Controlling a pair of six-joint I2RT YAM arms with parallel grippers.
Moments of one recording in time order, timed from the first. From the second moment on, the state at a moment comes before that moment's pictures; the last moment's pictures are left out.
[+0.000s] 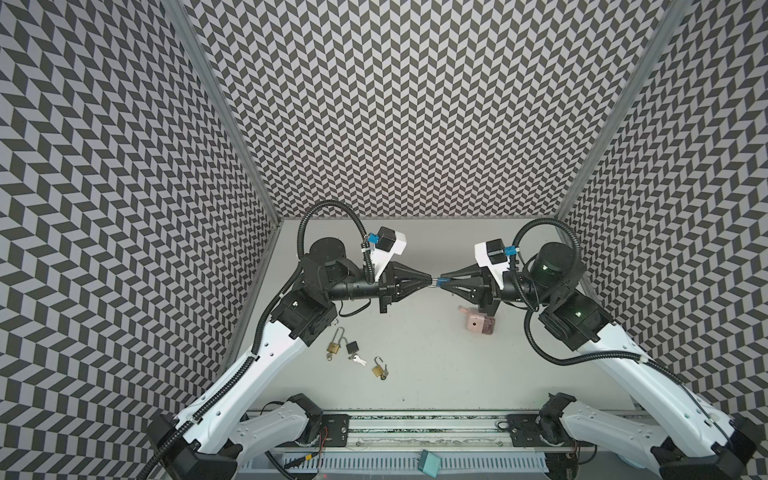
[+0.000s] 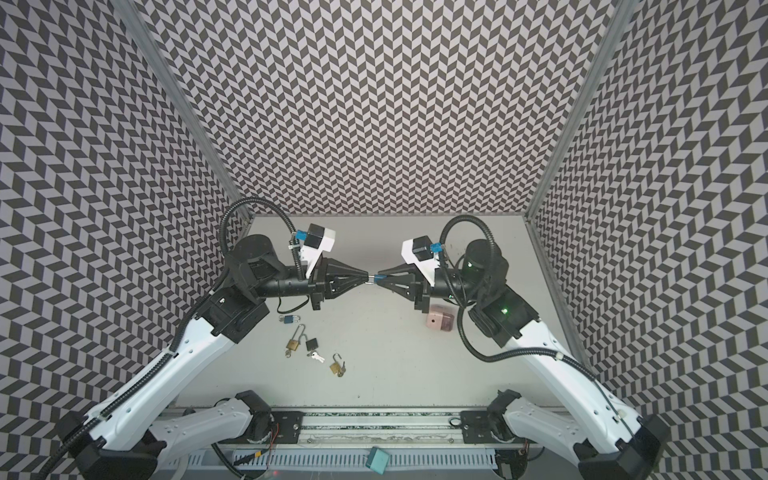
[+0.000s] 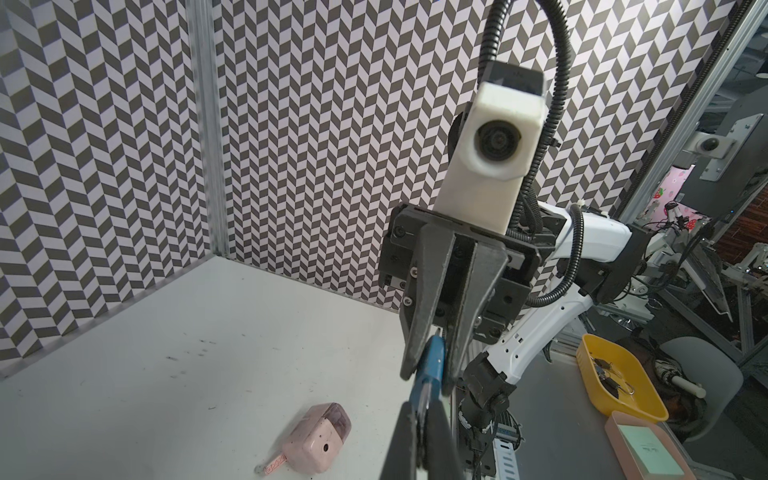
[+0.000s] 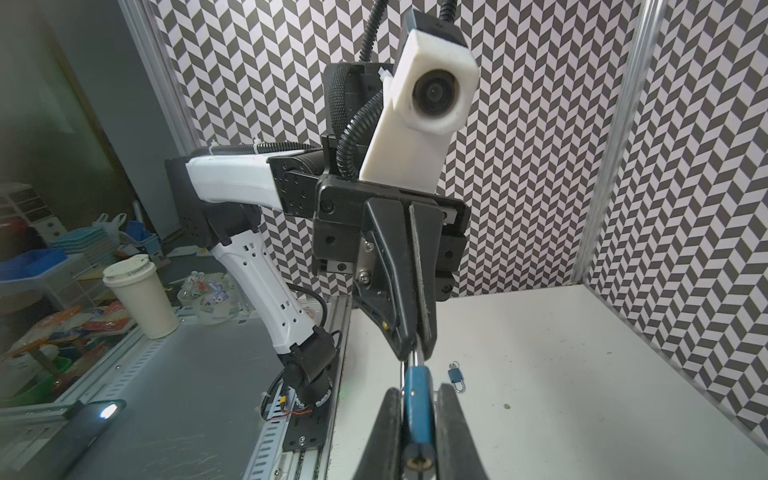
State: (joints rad) left arm -0.60 1.06 1.14 -0.12 0.86 -0.19; right arm 0.60 1.04 1.08 -0.05 -0.89 0.03
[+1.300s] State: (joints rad) left arm -0.60 1.05 1.14 -0.13 0.89 -0.19; right arm 0.60 1.05 1.11 -0.06 -0.94 0.13
